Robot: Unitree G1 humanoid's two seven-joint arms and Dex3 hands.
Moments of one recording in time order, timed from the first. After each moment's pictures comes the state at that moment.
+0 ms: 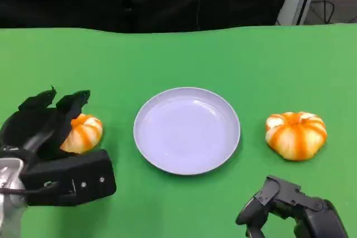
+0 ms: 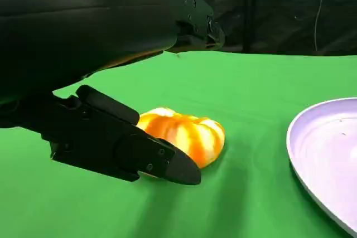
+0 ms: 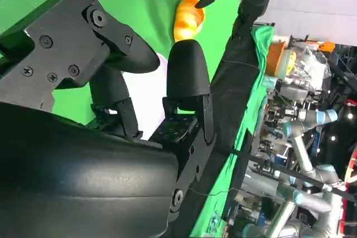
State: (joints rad) left arm -0.21 0.45 -0.20 0.14 0.80 0.07 -0.10; right arm 0.48 0.00 0.26 -0.36 -0.19 -0.36 0.01
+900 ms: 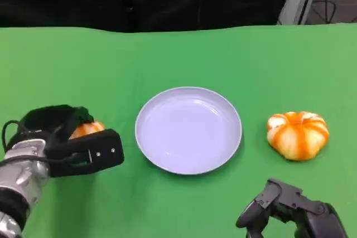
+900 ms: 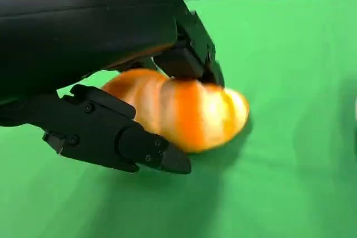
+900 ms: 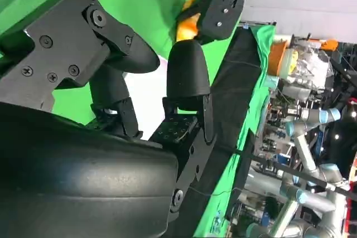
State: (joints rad) left arm -0.66 0.33 -0.41 1.09 0.69 -0.16 0.21; right arm 0.50 -0.01 0.26 -0.38 -0.19 -0.35 0.00
